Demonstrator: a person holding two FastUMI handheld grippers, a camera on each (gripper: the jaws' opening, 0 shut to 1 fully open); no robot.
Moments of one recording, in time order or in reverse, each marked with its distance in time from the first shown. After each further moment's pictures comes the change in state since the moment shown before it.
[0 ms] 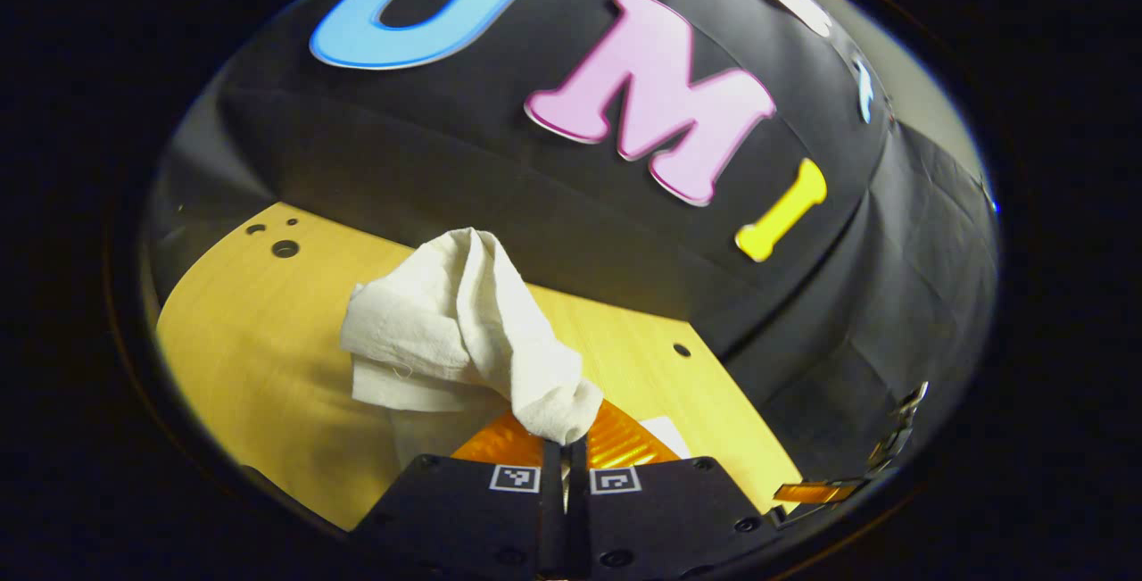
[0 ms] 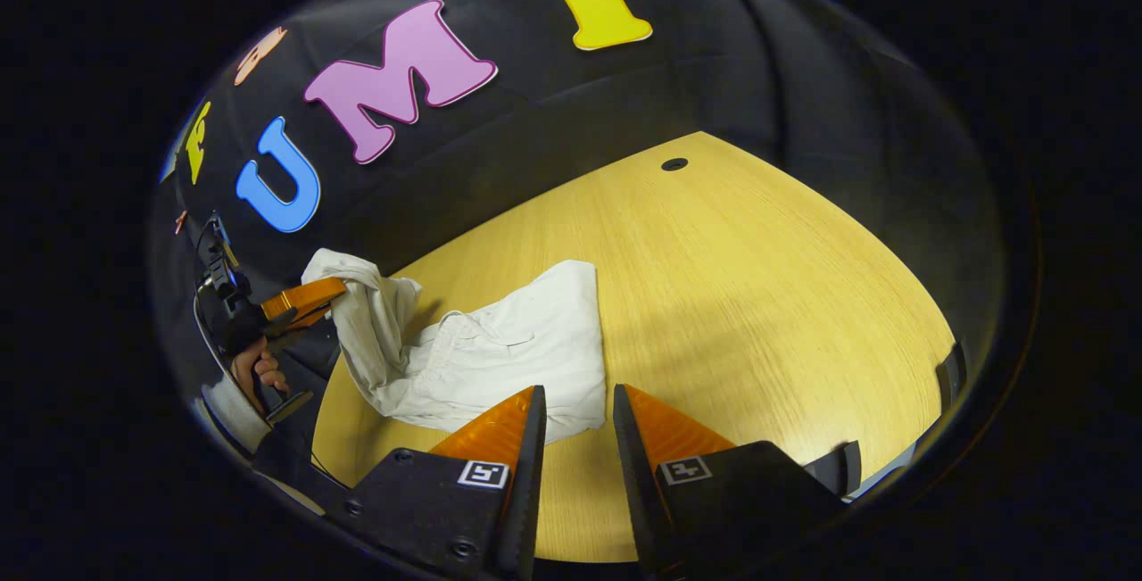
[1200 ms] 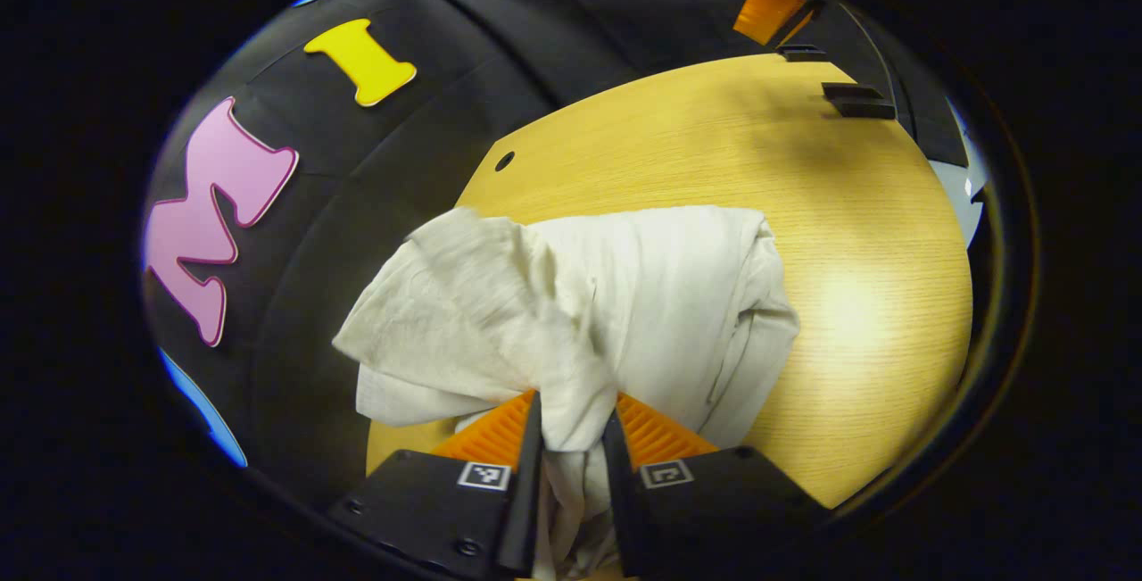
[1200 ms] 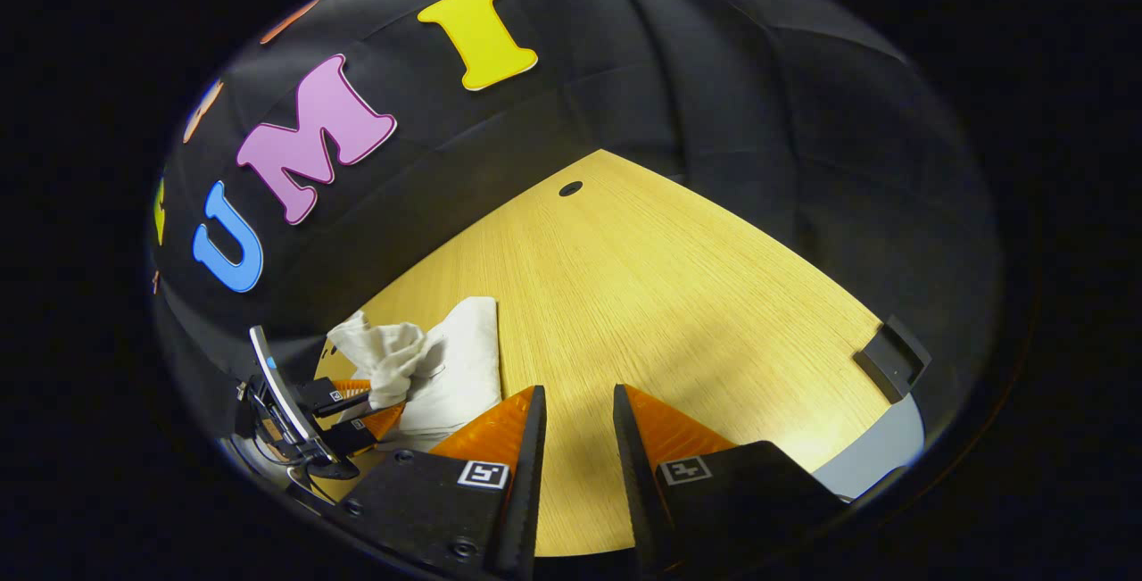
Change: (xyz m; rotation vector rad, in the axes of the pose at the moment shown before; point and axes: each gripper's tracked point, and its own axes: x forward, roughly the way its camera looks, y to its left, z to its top) left arm 0.045 -0.036 -0.166 1.369 0.341 -0.077; right arm -0.033 -0.084 0.017 0.134 -0.074 -0.157
